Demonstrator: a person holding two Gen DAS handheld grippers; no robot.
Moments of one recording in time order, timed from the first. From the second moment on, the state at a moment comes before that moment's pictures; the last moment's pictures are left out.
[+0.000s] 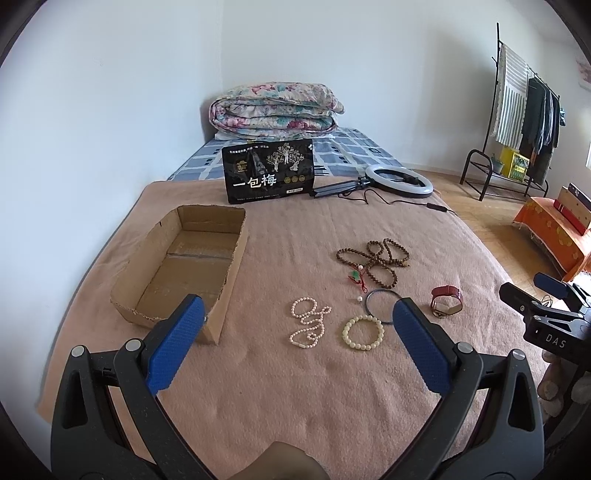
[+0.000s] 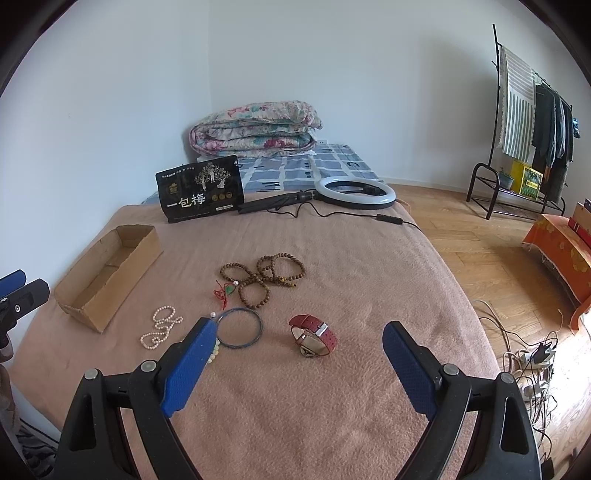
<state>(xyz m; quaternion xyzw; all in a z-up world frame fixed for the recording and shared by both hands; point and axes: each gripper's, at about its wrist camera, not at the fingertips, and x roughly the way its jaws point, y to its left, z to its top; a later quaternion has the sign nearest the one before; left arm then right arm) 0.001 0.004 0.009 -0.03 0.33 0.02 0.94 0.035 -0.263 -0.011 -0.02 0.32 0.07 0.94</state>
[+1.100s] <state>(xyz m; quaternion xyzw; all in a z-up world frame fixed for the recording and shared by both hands) -0.001 0.005 0.008 -0.03 0.32 0.02 0.95 0.038 -0.263 -0.015 -0.01 0.33 0.07 0.94</state>
